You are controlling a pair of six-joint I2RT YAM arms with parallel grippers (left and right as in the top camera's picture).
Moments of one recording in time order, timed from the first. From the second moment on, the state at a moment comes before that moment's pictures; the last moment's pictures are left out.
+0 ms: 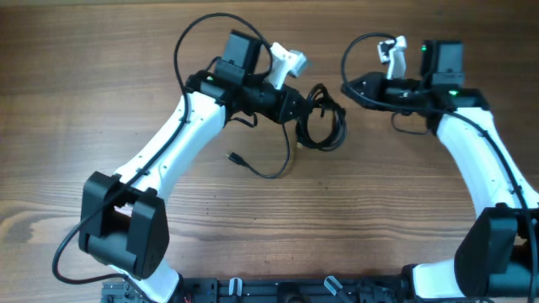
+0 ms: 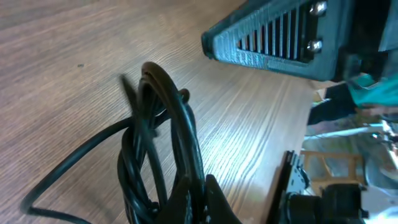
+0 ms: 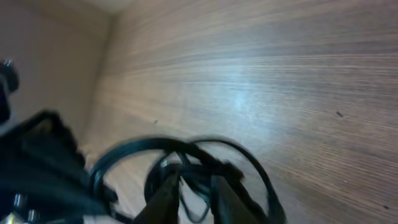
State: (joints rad) left arm -0.42 1.80 1.43 -0.58 0.81 -0.05; right arm -0.01 1.62 1.18 -0.48 -0.84 0.20
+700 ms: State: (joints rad) left arm -0.37 1.80 1.43 -0.54 1.23 -0.07; right arm 0.17 1.62 1.18 -0.34 -0.78 -0.01
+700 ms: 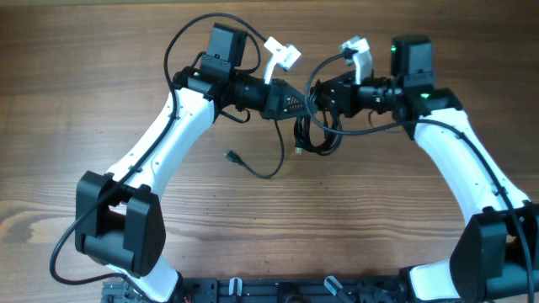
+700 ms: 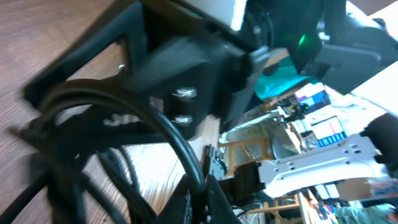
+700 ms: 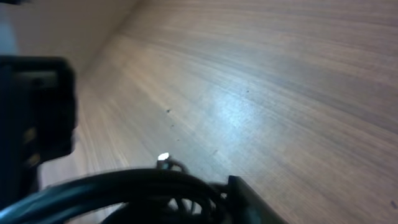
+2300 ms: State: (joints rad) left arm -0.47 1.78 1.44 -0.57 0.41 -0.56; right arm 0.00 1.49 1.17 -0.63 -0.34 0.48
